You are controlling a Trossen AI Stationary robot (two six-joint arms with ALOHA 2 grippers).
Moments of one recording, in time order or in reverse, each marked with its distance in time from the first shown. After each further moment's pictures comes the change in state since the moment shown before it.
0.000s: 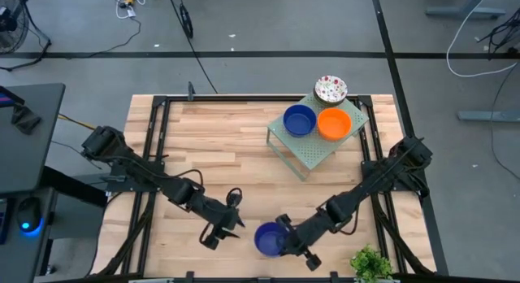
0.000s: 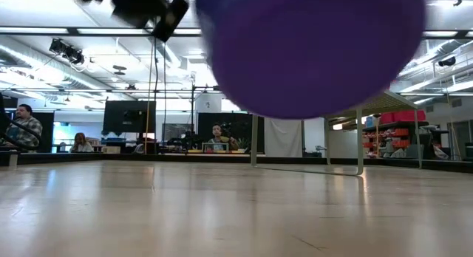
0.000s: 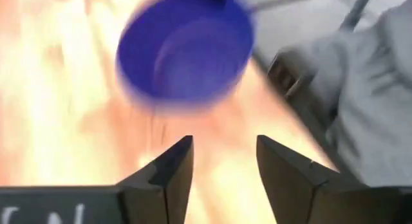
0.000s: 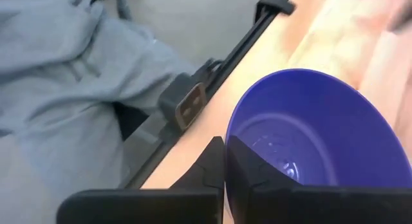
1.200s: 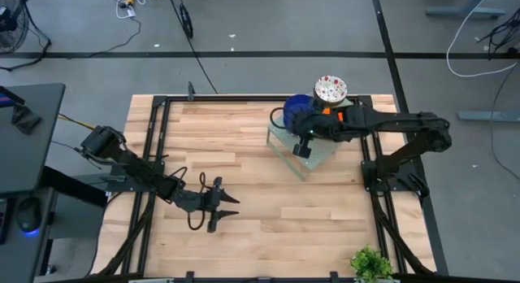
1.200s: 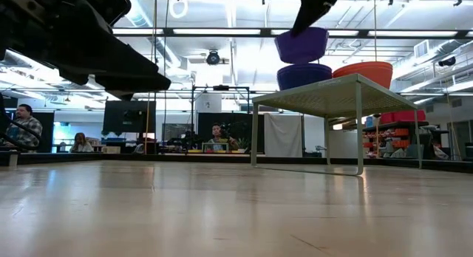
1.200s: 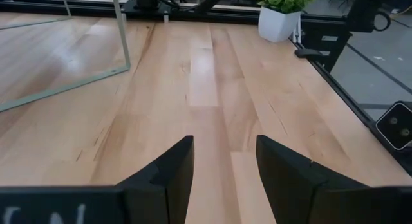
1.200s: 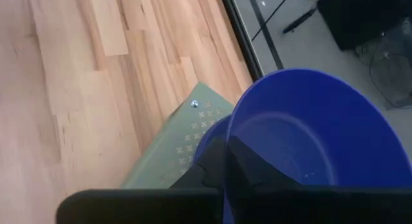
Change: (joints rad) left arm -0.030 -0.015 -0.508 0.788 -0.441 -0.170; right arm -0.620 -0.306 0.425 -1.054 0.524 -0.027
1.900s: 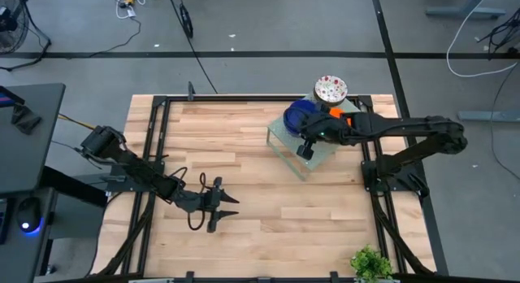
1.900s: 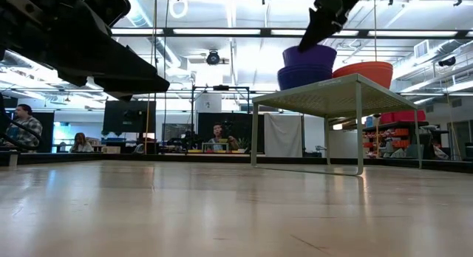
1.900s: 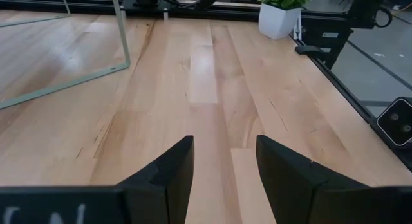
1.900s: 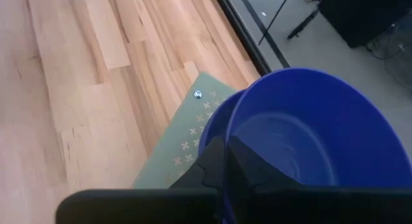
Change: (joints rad) left arm -0.002 0.000 0.000 -0.012 0.000 0.000; right arm -0.039 -0.164 -0.314 0.271 -0.037 0.058
